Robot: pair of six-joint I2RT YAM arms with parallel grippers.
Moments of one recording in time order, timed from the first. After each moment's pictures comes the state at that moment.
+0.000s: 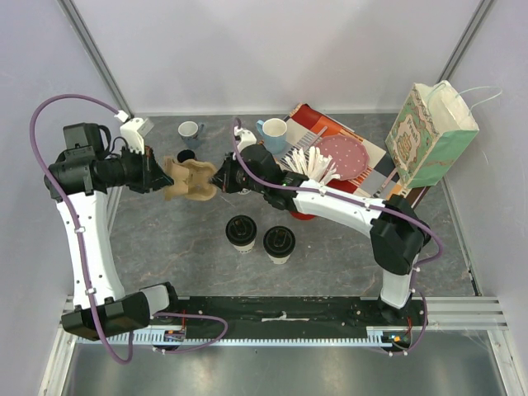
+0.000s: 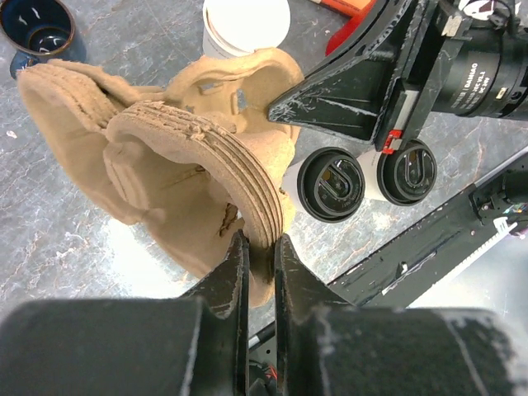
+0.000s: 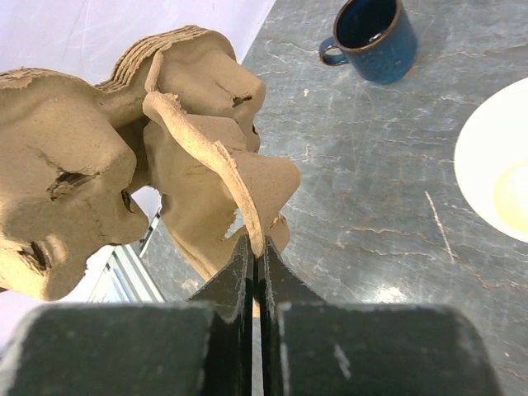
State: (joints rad) left arm 0.26 1.21 1.61 -1.34 0.73 0.35; right arm 0.93 1.87 1.51 0.04 -0.01 0.69
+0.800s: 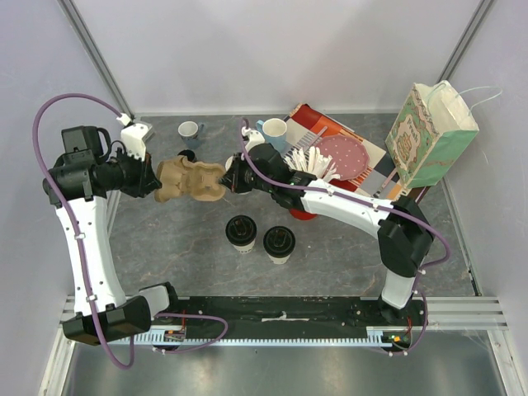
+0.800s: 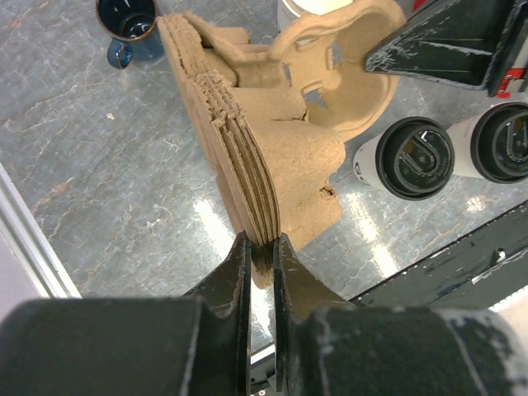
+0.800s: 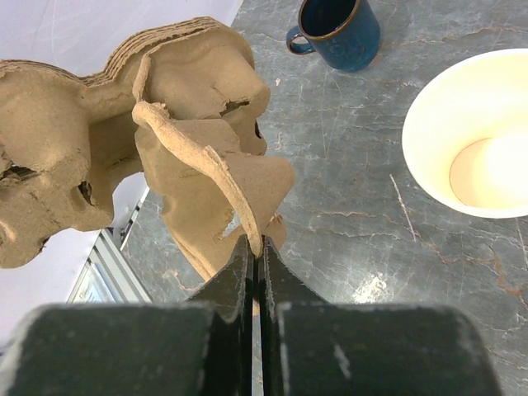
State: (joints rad) left arm 0.27 1.18 1.61 -1.35 0.57 0.51; right arm 0.90 1.81 1.45 0.00 -0.01 0.66
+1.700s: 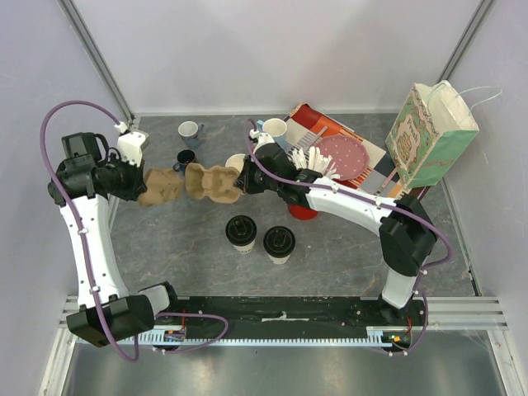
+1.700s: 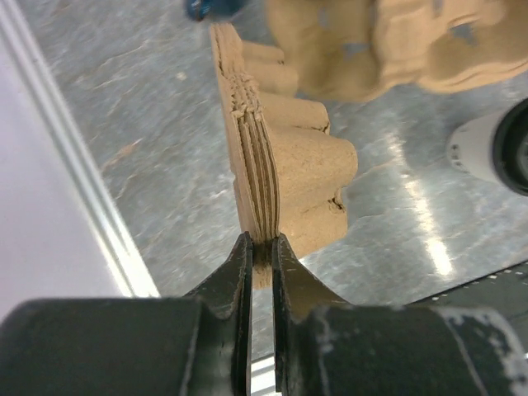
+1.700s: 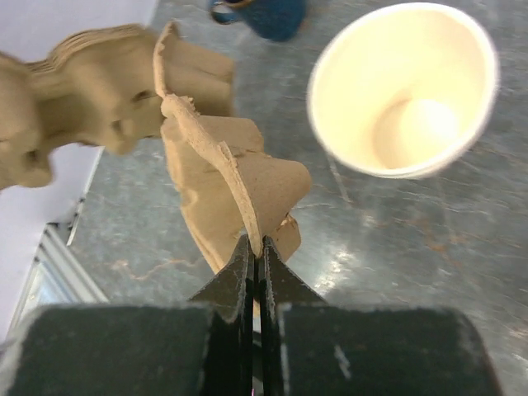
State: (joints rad) left arm 0.32 1.17 1.46 -1.23 0.44 0.62; right arm 0.87 1.79 1.40 -0.08 -0.01 0.63
